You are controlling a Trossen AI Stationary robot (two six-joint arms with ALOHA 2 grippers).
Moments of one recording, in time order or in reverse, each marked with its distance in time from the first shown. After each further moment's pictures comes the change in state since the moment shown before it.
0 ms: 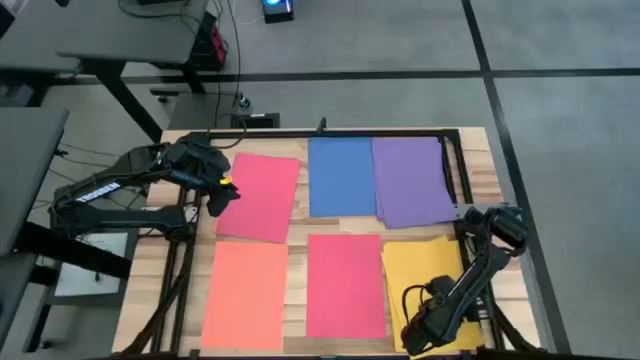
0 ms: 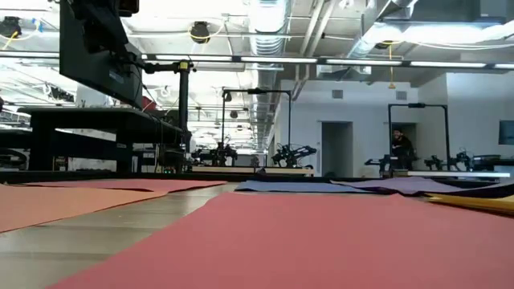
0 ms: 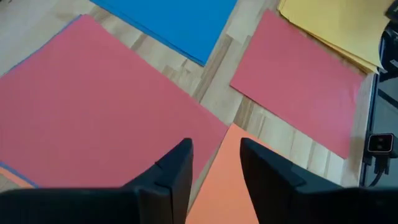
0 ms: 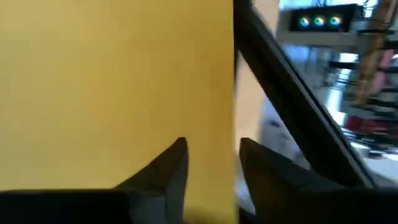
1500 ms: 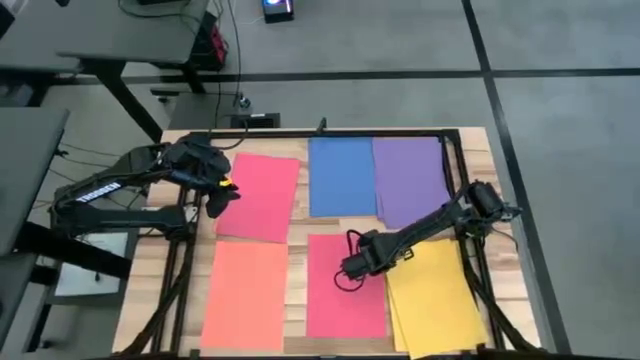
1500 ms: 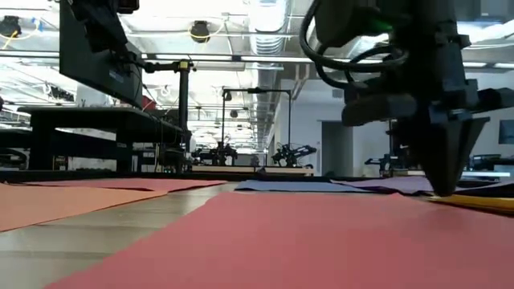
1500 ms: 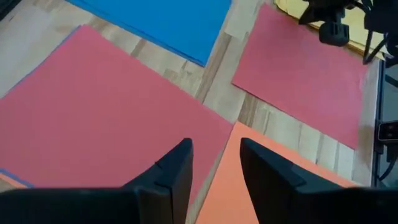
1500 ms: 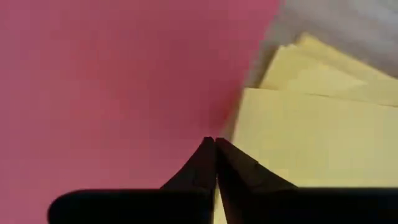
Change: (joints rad) left arm 0.000 0.000 -0.001 0.000 -0.003 0.071; right arm -0.540 -0.019 -0.174 0.514 0.577 -0.585
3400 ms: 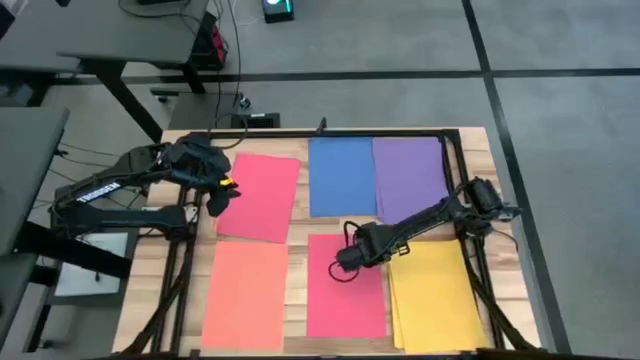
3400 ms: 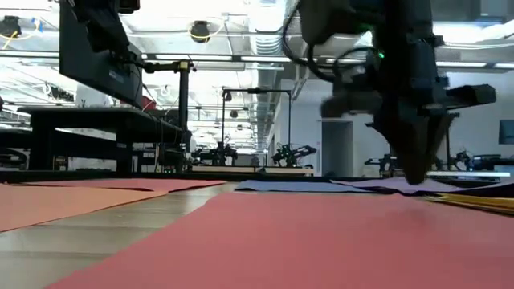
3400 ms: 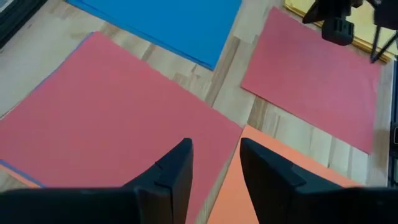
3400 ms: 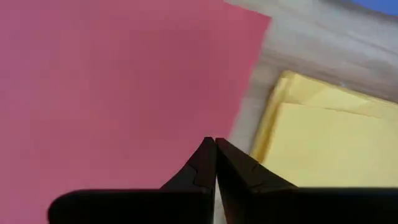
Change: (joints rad) left arm 0.000 0.000 0.000 0.009 -0.038 0.019; right arm -0.059 -0.001 0.055 0.033 0.050 0.037
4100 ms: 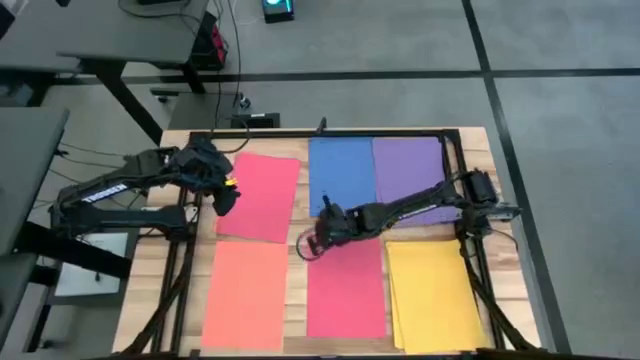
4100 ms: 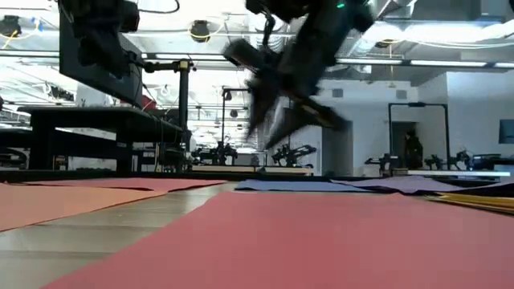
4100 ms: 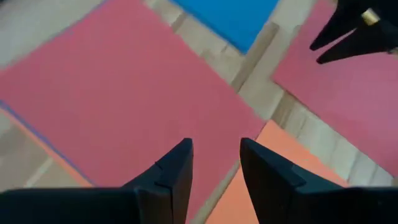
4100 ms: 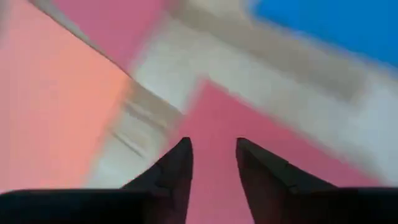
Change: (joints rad) left arm 0.000 0.000 -0.114 0.010 -0.081 -0.177; right arm -0.200 0.000 0.014 0.697 0.131 -0.501
